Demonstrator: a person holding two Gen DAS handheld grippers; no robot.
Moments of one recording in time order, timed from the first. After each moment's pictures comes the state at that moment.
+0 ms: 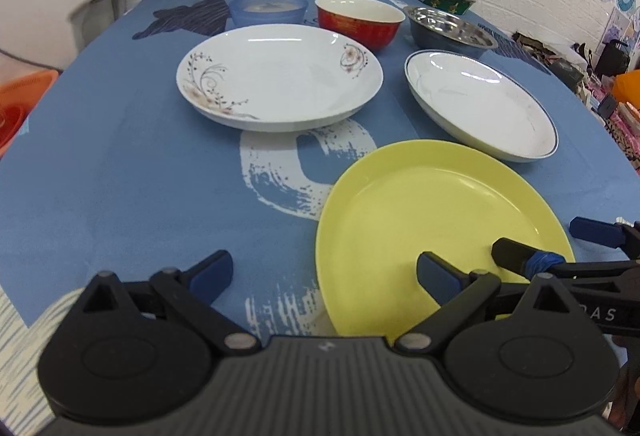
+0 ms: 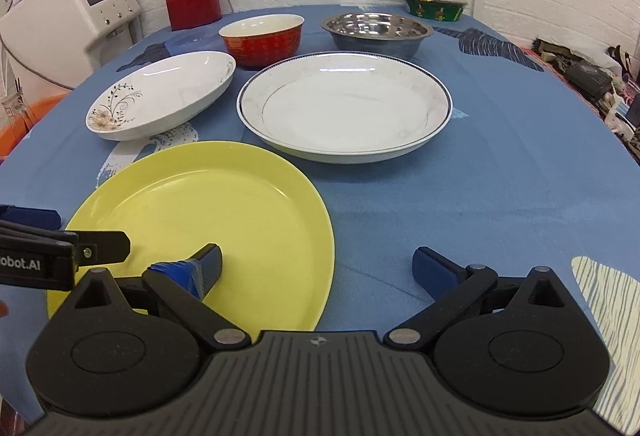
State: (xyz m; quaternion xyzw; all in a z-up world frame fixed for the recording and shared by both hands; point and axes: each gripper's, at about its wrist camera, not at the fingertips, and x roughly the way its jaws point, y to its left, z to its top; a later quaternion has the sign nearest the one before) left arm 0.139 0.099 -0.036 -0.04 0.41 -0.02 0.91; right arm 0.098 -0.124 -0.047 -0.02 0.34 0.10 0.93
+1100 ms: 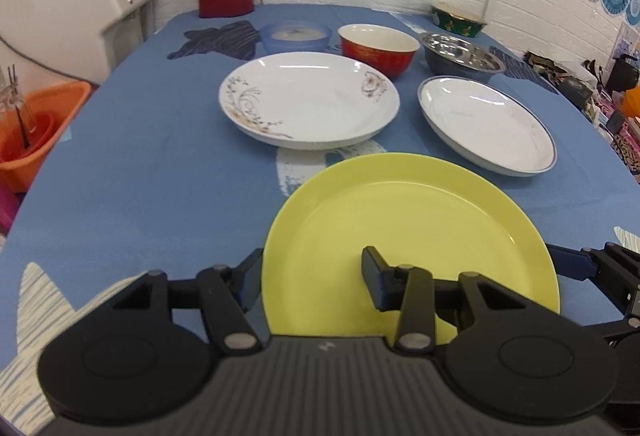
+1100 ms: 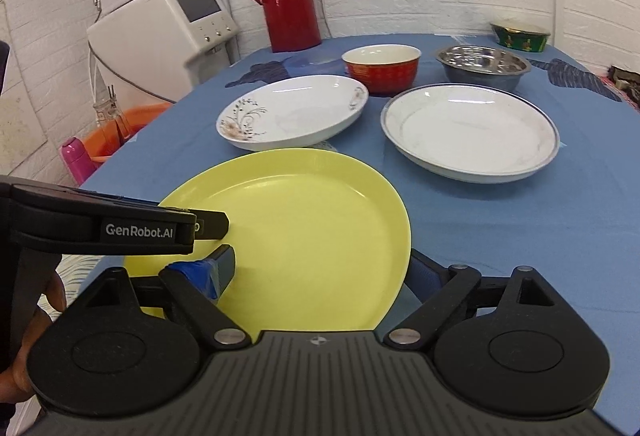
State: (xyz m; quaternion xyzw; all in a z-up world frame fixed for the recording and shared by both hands) left arm 0.108 0.116 -0.010 -0.04 0.39 0.02 0.92; right arm 0.066 -0.071 -0.027 0.01 0.31 0.23 0.92
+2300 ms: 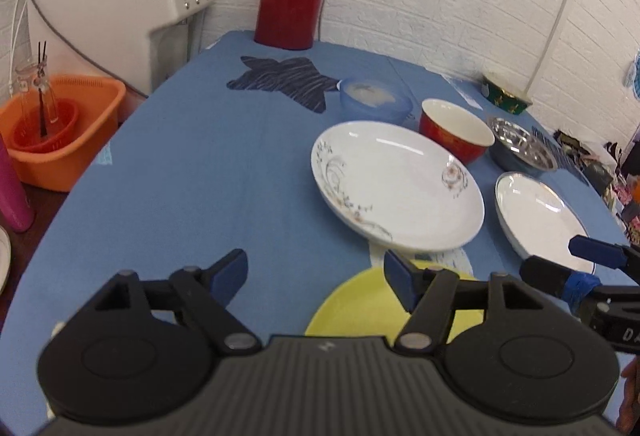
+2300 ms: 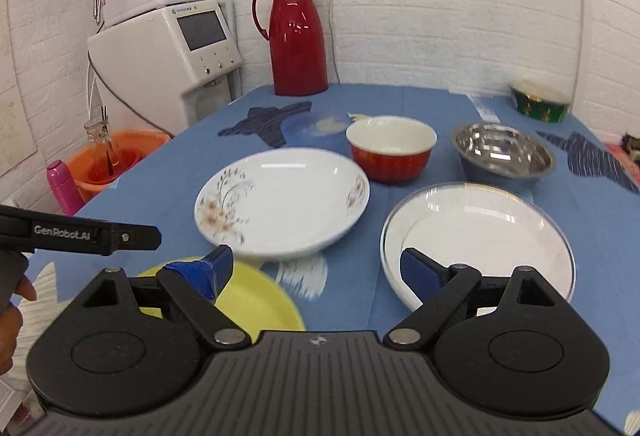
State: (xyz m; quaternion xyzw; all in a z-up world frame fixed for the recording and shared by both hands) left arm 0.153 0.206 0.009 -0.13 0.34 0.04 0.93; right arm 0.147 -0.053 0.019 -0.04 0.26 0.23 0.94
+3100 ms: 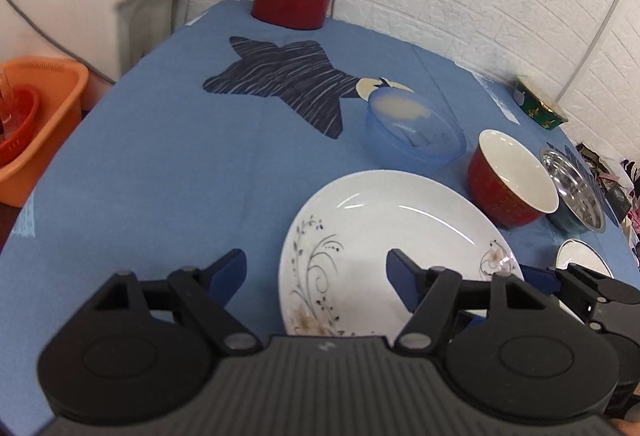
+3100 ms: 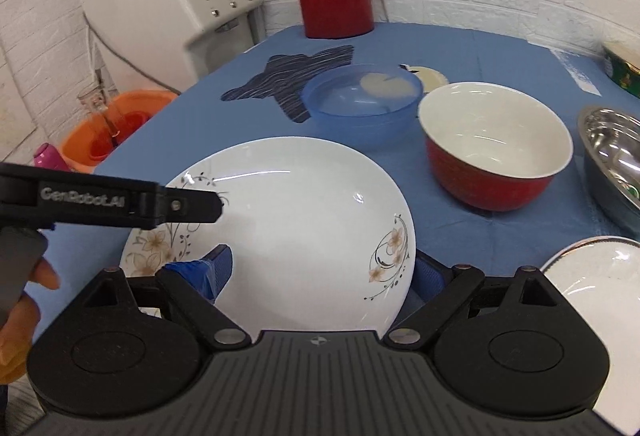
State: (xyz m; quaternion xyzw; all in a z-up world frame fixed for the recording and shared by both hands) left arm 0.281 0.243 -0.015 -0.16 0.39 0.04 0.91; right arm 0.264 0.015 -0.017 -0.05 0.36 0.30 0.88
